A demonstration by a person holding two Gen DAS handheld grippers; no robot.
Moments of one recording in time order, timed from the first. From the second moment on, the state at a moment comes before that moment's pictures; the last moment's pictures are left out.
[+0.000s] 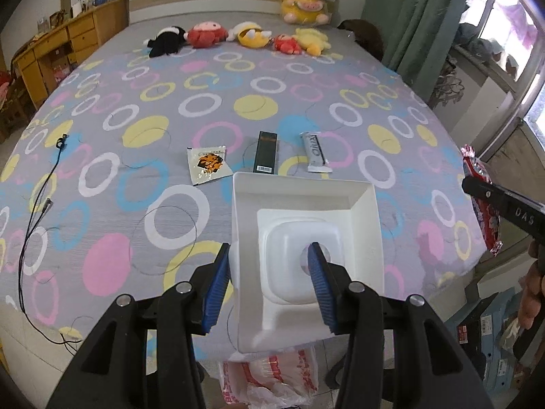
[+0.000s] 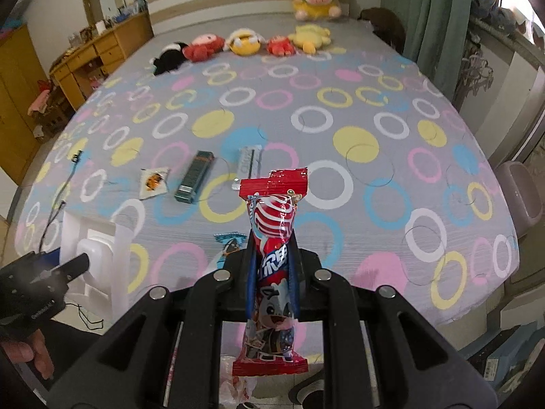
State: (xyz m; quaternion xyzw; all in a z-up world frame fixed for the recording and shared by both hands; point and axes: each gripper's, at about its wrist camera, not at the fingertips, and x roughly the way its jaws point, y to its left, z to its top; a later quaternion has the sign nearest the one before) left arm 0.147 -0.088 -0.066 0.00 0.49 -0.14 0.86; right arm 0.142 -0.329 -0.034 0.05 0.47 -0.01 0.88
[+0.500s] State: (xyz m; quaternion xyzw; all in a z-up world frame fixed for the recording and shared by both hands) left arm 0.040 -0.073 -0.026 0.04 0.42 -0.14 0.89; right arm 0.023 -0.305 0.028 0.03 0.38 0.01 0.92
